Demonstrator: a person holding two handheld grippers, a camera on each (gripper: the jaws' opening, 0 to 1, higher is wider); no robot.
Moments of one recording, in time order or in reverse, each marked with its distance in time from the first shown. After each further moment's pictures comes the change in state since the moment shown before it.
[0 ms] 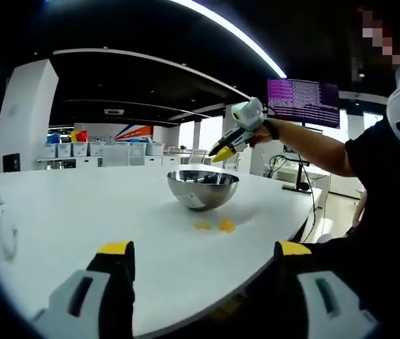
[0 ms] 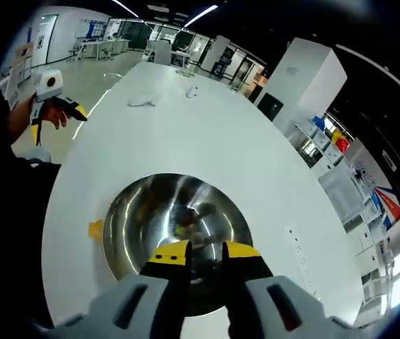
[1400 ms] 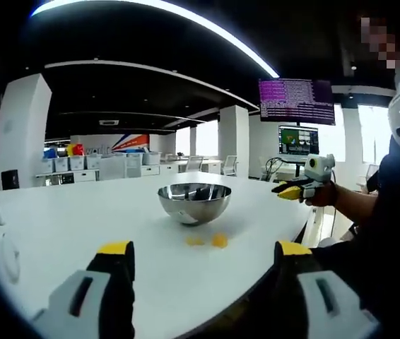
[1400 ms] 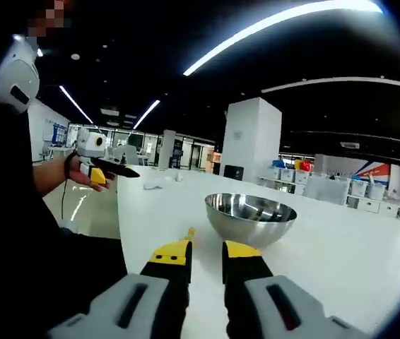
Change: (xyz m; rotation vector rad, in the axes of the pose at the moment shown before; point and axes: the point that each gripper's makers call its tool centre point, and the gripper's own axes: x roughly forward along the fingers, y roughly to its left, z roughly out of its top) left arm 0.008 -0.024 0.029 0.071 -0.035 -0.011; right arm -0.110 0.162 -0.076 0.422 -0.589 -0.177
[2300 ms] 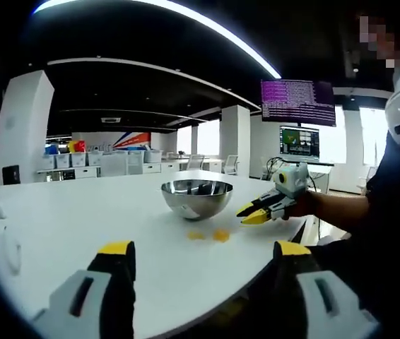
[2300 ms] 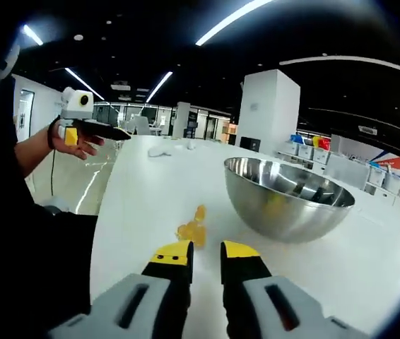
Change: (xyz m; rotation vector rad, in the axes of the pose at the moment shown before) left arm -0.012 0.011 -0.010 -0.023 0.007 0.015; right arm 0.115 0.026 -0.045 -0.068 0.195 0.103
